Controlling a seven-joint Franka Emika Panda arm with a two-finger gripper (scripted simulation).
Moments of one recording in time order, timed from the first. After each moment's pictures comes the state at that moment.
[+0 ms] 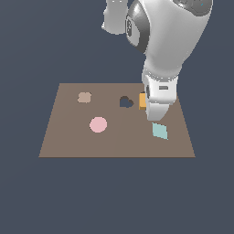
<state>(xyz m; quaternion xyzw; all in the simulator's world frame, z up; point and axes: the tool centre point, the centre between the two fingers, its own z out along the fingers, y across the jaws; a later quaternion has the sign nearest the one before) -0.044 0.112 0.040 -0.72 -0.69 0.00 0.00</state>
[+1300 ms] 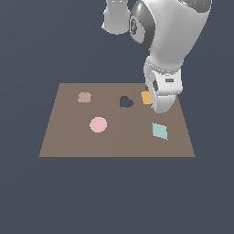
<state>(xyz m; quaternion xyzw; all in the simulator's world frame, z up) -0.076 0.129 0.031 -0.67 -0.74 0.00 0.00</state>
